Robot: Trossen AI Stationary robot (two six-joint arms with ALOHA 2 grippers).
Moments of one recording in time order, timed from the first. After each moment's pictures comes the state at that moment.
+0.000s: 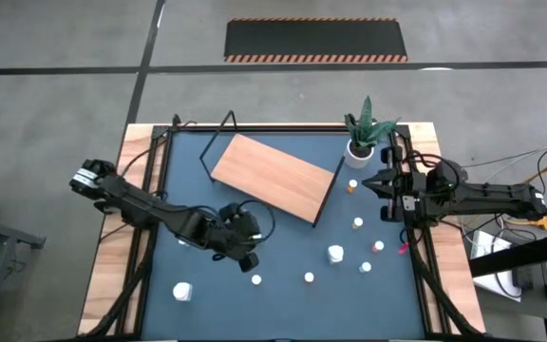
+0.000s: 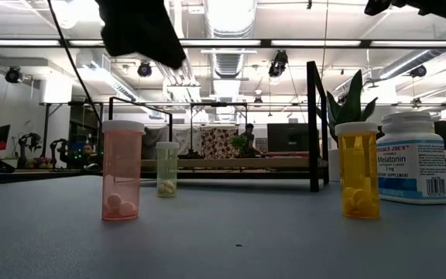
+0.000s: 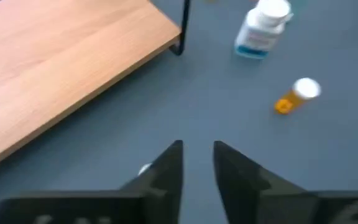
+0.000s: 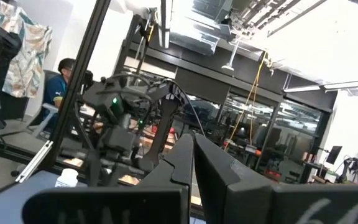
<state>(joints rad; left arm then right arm) -0.39 1.53 1.16 -0.52 -0.44 -0.67 -0.10 0.53 0.34 0.46 -0.20 -0.31</state>
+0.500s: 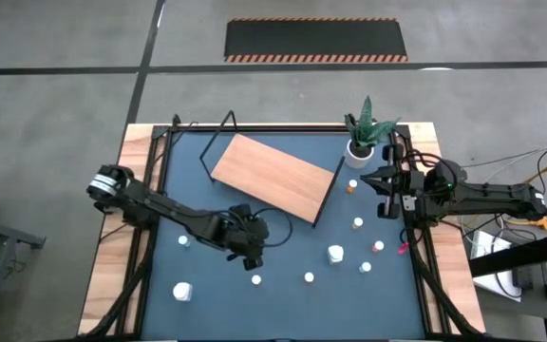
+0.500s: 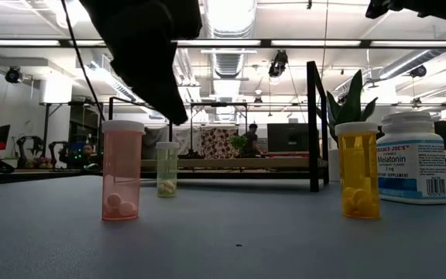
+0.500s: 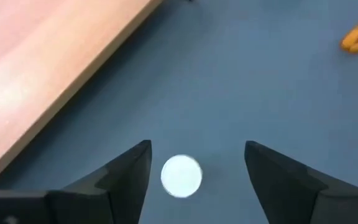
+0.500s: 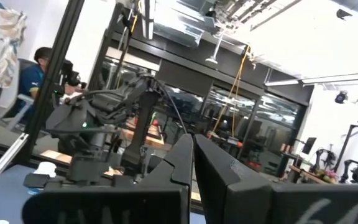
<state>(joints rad) -0.34 1.68 1.16 -0.53 -0.39 -0.49 -0.10 0.54 0.34 0.45 -0.13 -0.34</state>
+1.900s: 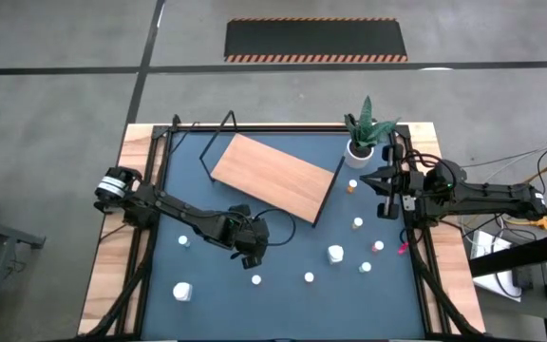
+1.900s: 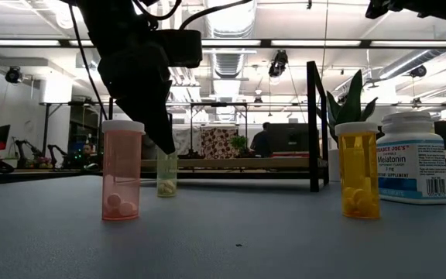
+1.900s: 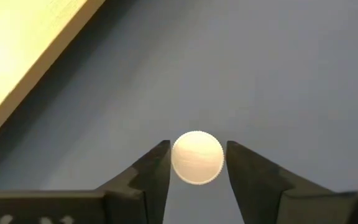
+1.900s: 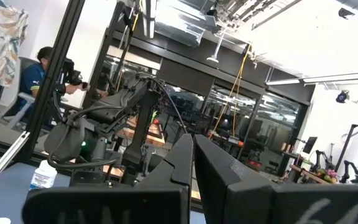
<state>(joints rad) -0.31 1.74 1.15 -0.58 -0.33 -0.49 -0.10 0.54 0.34 0.44 -0.13 -0.34</state>
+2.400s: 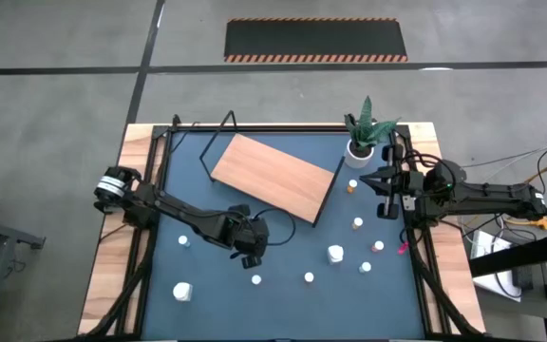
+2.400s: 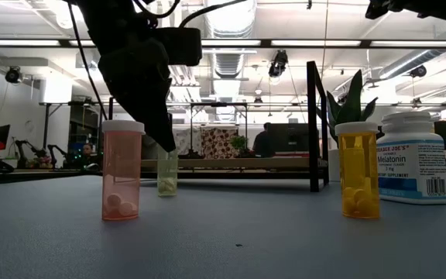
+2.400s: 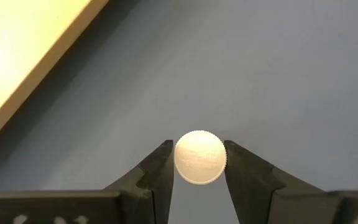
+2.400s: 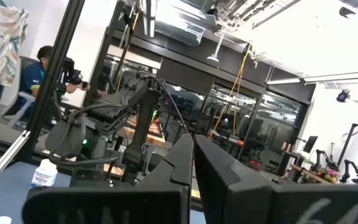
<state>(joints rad) -0.31 1.73 1.15 -0.58 -0.33 -0.49 -0.10 0.54 0.34 0.44 -0.13 -0.34</state>
